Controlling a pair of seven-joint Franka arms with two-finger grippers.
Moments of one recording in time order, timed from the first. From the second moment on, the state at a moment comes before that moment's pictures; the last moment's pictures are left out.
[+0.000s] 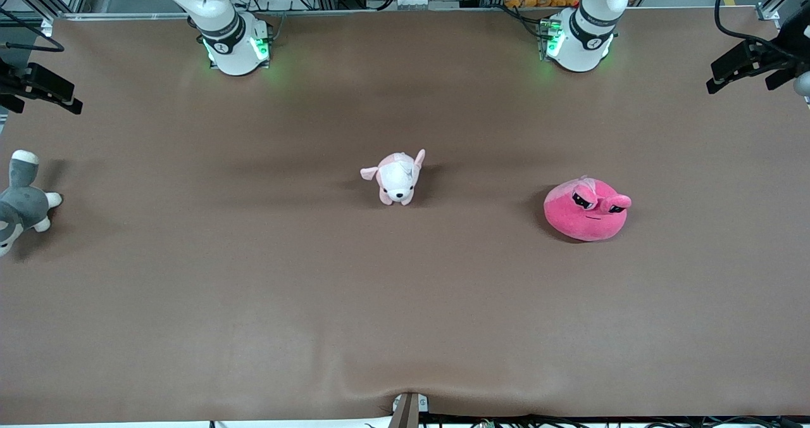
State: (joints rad) left arm -0.05 -0.16 0.02 -1.64 0.03 1.44 -0.08; right arm -0.05 -0.05 -0.01 -1.50 0.00 1.37 -0.02
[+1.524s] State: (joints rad) left arm -0.03 -0.10 0.02 -1.67 0.03 1.46 -0.41; right arm -0.05 -0.05 -0.01 -1.49 0.00 1.37 -0.02
